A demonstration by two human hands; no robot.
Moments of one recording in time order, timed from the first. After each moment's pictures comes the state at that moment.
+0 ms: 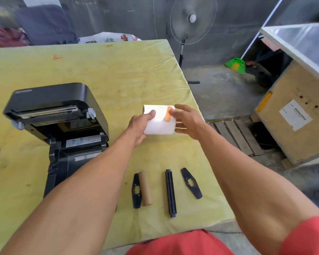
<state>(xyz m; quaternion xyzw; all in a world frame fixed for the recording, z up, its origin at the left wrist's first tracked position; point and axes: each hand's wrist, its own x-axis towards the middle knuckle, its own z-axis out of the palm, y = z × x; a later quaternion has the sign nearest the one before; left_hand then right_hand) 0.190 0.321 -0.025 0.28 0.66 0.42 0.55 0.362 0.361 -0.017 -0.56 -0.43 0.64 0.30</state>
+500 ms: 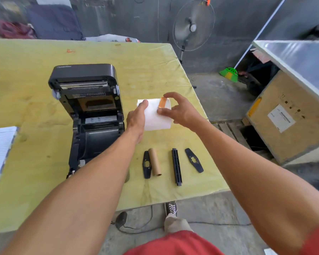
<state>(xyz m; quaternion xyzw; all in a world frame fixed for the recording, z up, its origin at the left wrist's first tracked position) 0.165 0.226 -0.010 0.24 0.62 0.54 0.52 0.320 0.259 0.031 -0.54 -0.69 0.42 0.25</state>
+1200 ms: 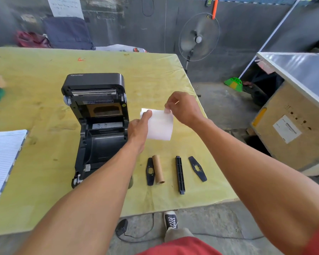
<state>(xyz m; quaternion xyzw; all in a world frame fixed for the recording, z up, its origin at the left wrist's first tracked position) 0.159 0.213 -0.015 0.25 0.65 0.56 0.45 0.303 0.277 0.053 -0.53 -0.76 0.24 0.27</state>
